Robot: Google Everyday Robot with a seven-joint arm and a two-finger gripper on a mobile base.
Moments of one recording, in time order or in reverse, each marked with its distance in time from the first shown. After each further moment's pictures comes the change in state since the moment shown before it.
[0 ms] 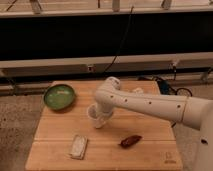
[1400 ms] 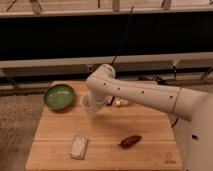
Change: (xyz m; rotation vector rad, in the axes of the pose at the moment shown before) arm 0.004 -0.059 -0.038 0.051 0.015 -0.007
